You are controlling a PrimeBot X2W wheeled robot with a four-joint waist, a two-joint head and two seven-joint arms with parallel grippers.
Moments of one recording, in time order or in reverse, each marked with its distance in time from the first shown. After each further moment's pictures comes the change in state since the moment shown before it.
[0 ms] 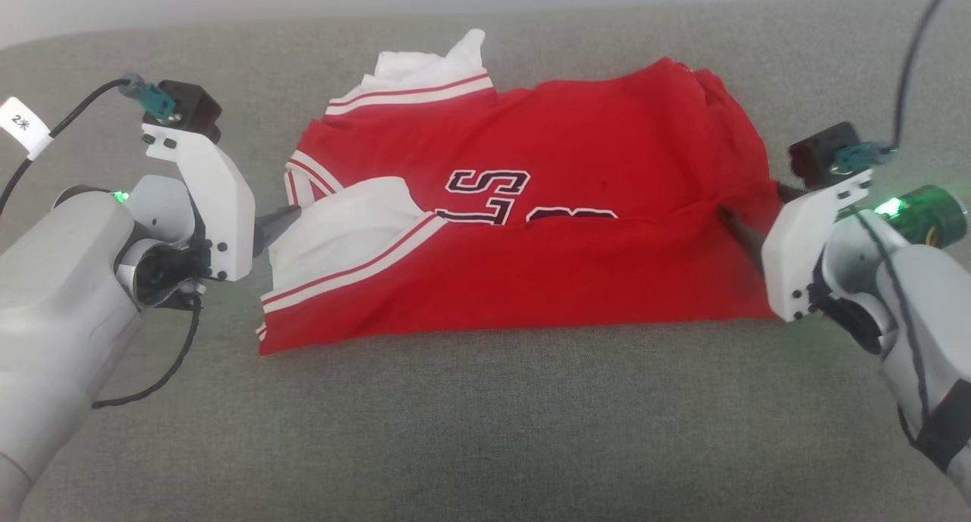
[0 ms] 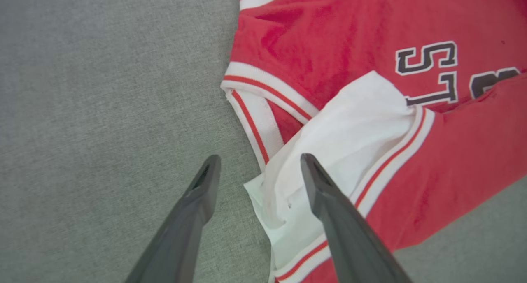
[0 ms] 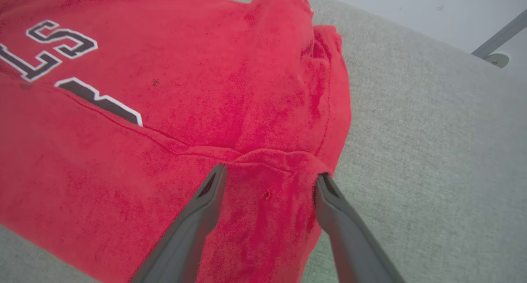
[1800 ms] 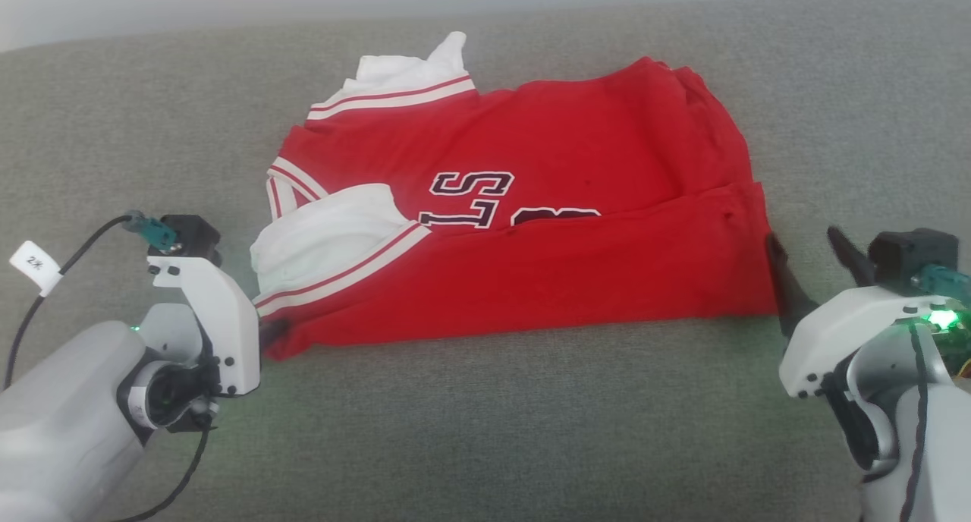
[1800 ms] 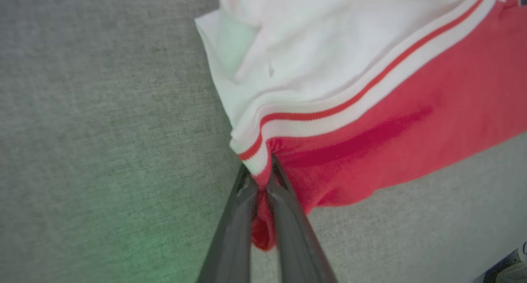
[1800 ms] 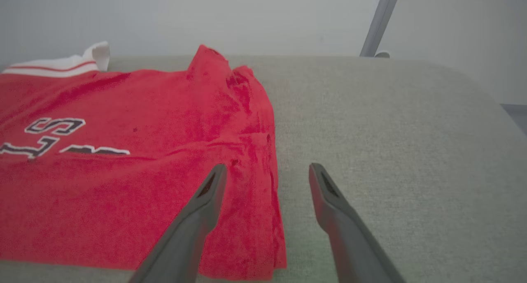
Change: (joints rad) left arm 0.290 0.118 0.018 -0.269 -0.125 0.186 -0.010; right arm 0.471 0.359 -0.651 -0.489 -0.437 -0.001 -0.073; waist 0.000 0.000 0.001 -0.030
